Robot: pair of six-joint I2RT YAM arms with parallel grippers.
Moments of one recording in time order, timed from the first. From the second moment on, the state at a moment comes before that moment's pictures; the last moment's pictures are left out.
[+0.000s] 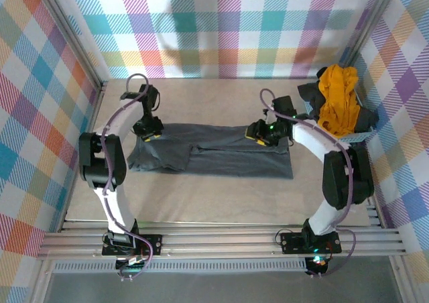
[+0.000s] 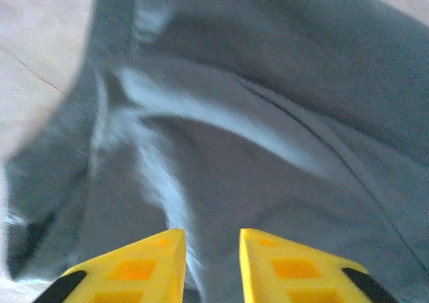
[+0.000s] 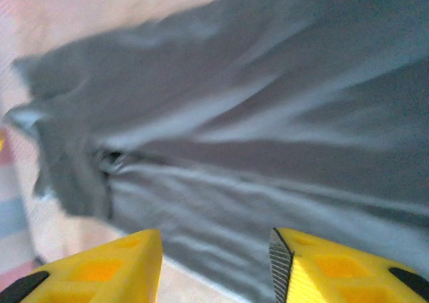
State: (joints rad) left arm -0.13 1.89 1.54 -1.07 -0.04 -0.61; right arm 0.25 1.70 1.19 -0.55 -0.47 0.56
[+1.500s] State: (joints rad) left arm -0.31 2.88 2.69 -0.51 0.49 -1.10; right arm 0.64 1.83 1.05 -0.76 -0.60 0.75
